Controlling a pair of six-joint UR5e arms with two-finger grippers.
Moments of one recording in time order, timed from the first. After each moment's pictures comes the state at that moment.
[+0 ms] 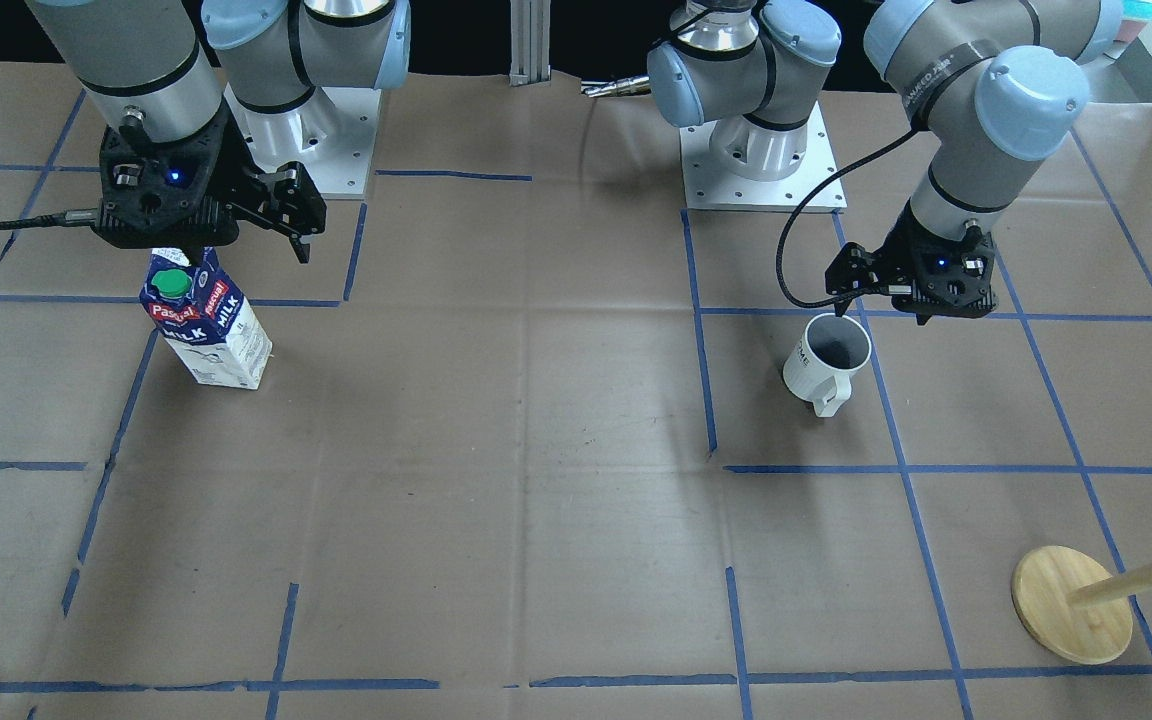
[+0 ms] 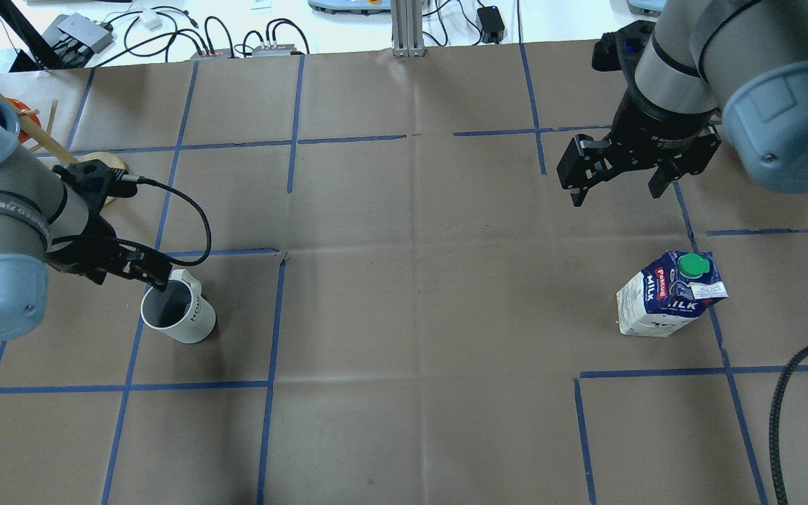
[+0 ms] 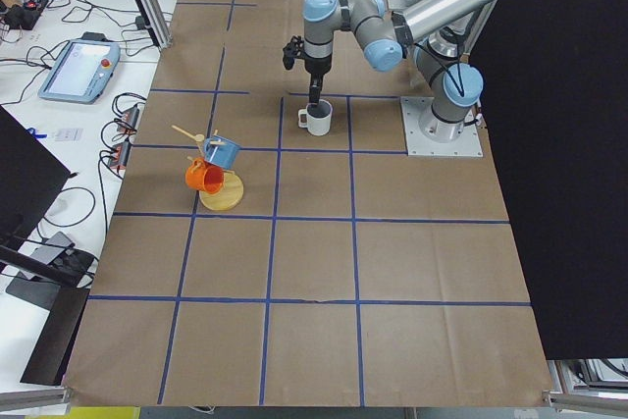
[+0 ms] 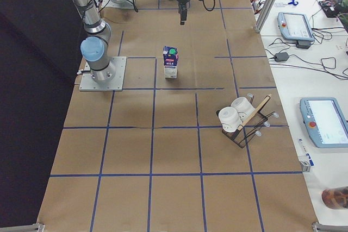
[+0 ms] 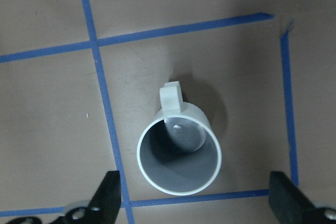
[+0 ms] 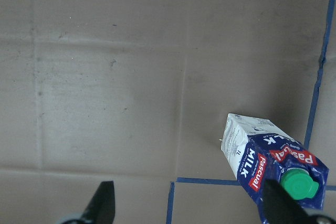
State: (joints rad) left arm -1.20 -1.47 -2.14 -1.09 1.62 0.51; right arm 1.58 -1.61 1.69 -1.62 -1.58 -0.07
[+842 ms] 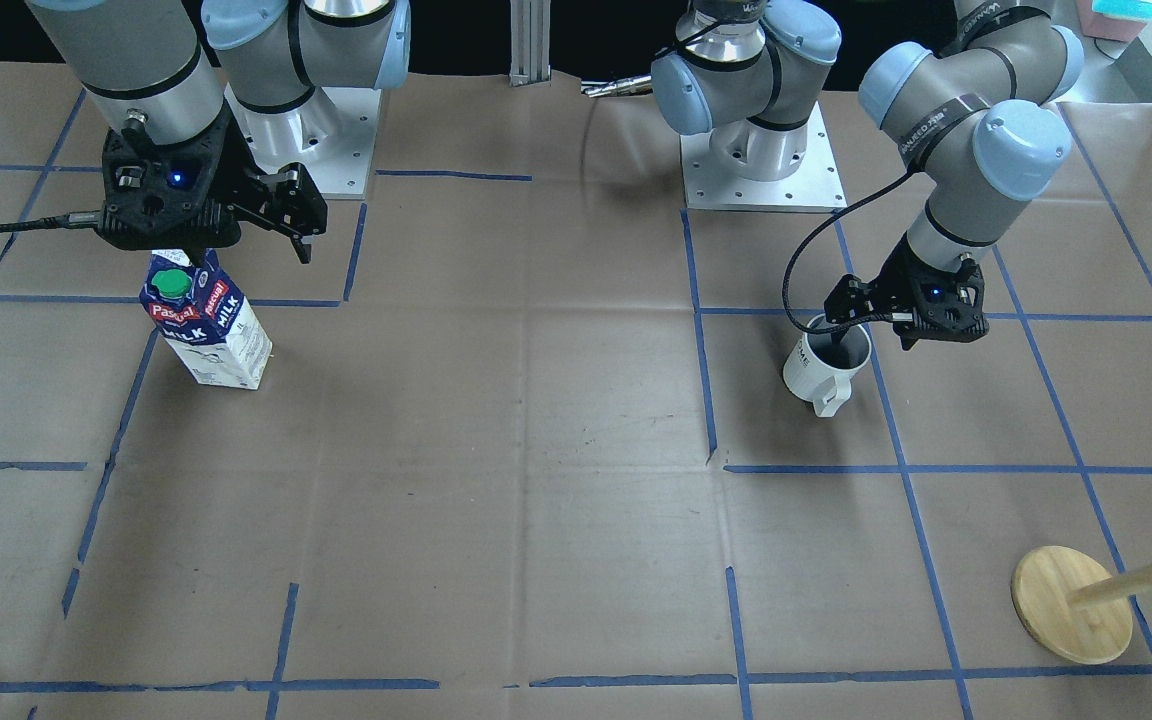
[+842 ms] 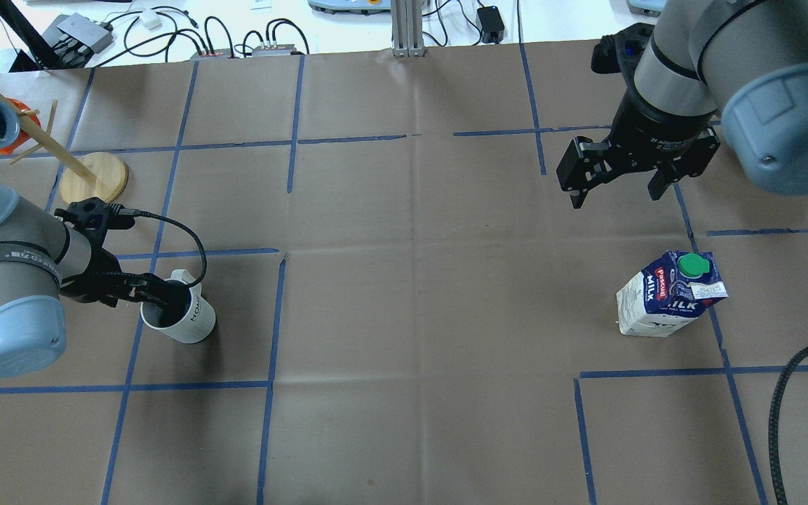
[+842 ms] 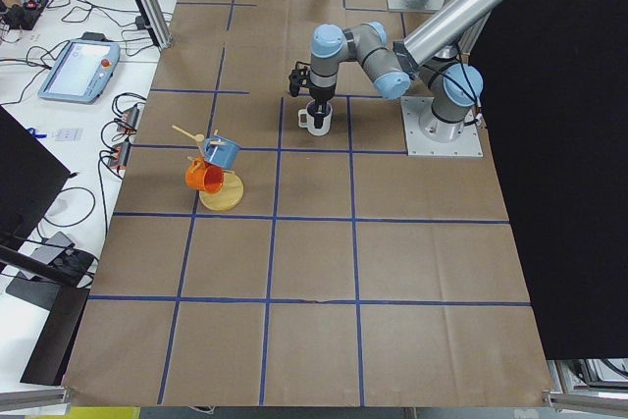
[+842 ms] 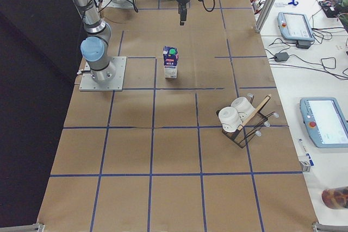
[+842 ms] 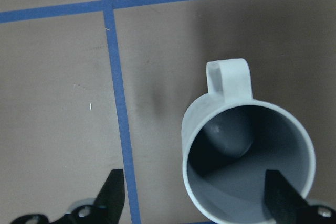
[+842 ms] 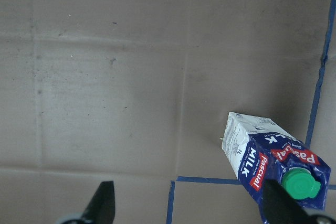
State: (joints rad) left arm -1.13 -1.54 -2.25 -0.90 1.55 0.53; right arm 1.58 -1.61 1.69 -1.62 -1.57 -0.07
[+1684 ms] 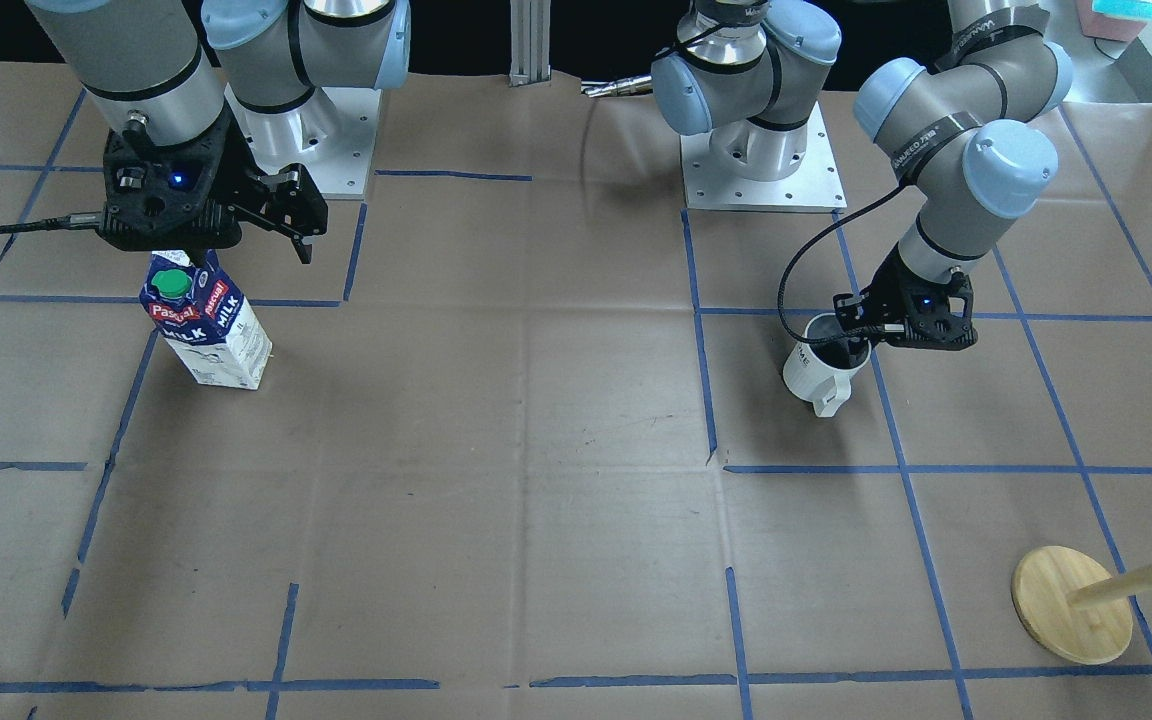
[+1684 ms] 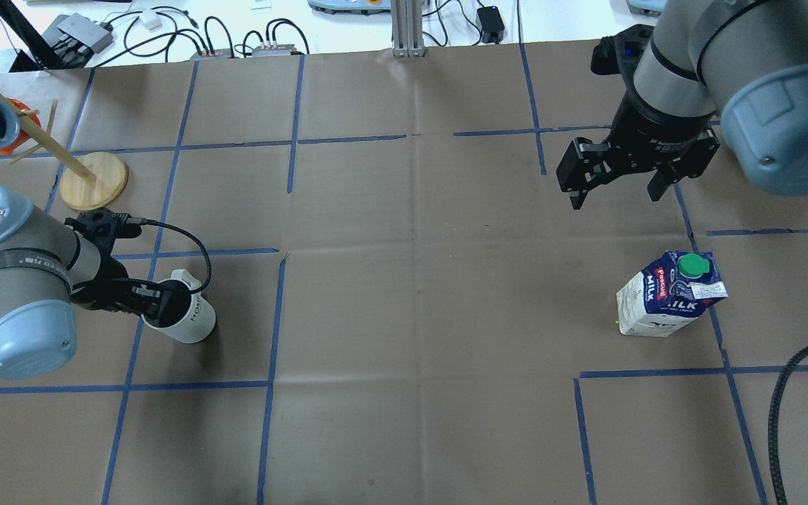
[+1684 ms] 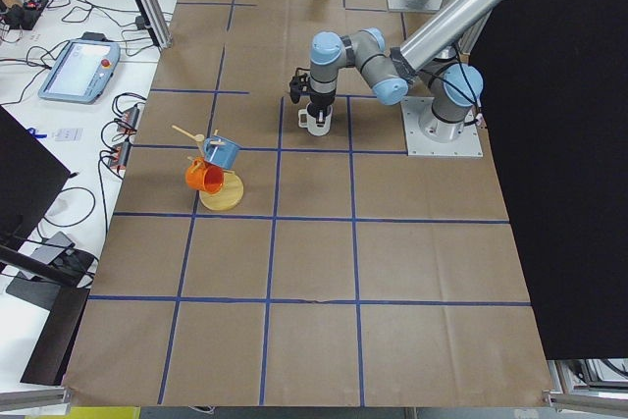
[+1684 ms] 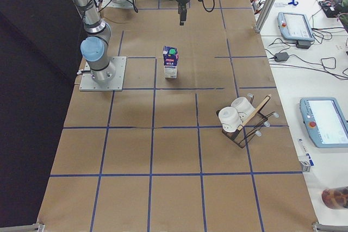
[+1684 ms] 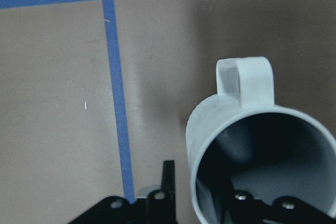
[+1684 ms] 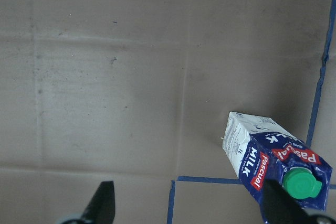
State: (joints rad) left arm -1.13 -1.56 -2.27 -0.89 1.56 0.50; right arm 1.58 -1.61 1.70 -1.62 -1.57 -0.07
